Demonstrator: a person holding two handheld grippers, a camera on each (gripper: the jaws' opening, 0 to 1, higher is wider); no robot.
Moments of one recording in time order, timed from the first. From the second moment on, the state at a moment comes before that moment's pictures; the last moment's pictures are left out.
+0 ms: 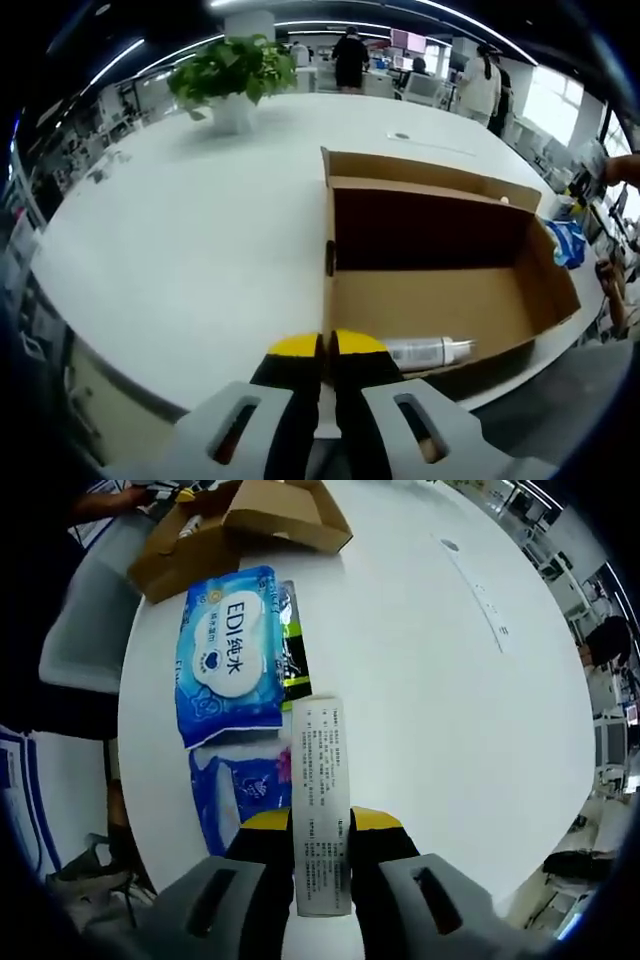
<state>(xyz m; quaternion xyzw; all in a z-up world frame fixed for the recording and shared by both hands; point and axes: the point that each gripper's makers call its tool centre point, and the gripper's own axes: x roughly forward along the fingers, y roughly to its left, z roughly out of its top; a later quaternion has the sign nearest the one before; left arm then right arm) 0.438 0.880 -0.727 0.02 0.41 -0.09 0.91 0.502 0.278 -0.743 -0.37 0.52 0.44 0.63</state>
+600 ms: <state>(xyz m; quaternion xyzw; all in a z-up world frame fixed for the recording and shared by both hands) 0.437 0.880 -0.727 0.01 0.41 -0.09 0.91 0.506 0.268 -0.766 -0.38 0.51 0.46 0.61</state>
